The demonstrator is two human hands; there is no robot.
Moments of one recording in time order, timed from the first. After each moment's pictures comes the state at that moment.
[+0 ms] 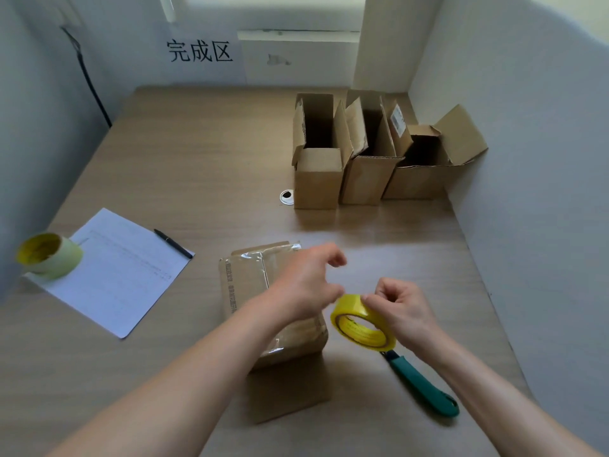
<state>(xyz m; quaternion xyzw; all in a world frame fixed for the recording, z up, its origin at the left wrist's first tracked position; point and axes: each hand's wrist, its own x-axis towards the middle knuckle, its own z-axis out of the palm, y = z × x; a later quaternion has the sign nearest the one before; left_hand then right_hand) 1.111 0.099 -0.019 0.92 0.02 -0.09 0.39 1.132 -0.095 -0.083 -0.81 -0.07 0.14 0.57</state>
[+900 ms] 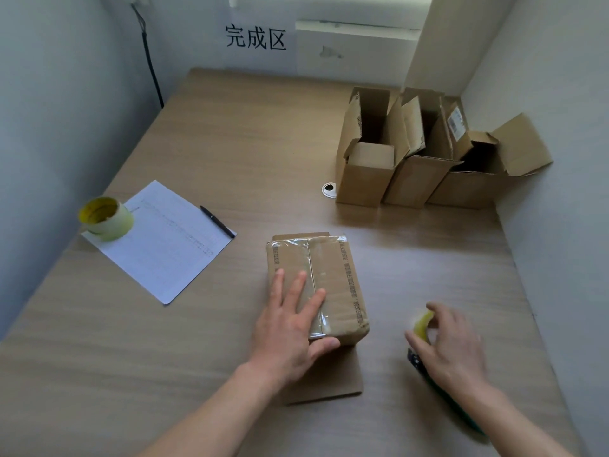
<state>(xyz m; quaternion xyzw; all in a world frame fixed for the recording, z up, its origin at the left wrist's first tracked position) 1.004 0.153 -0.119 0.99 0.09 -0.05 0.11 1.101 -0.120 -0.131 -0.98 -0.06 0.06 0.17</state>
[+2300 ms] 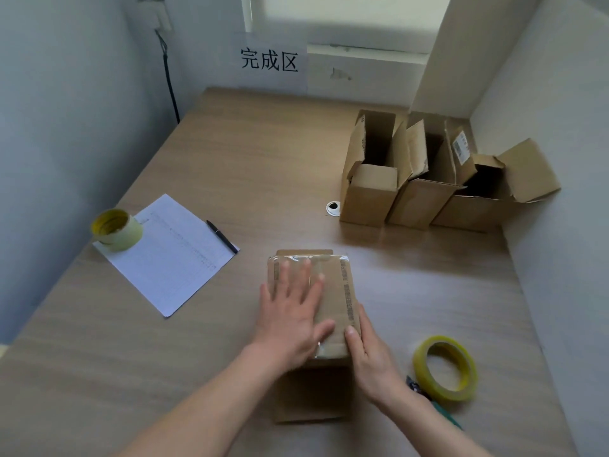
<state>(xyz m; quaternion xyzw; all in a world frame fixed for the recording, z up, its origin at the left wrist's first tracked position) 1.051 0.160 -0.113 0.99 0.09 -0.05 0.10 1.086 -0.018 -0.128 -0.85 -0.13 0.25 0.45</state>
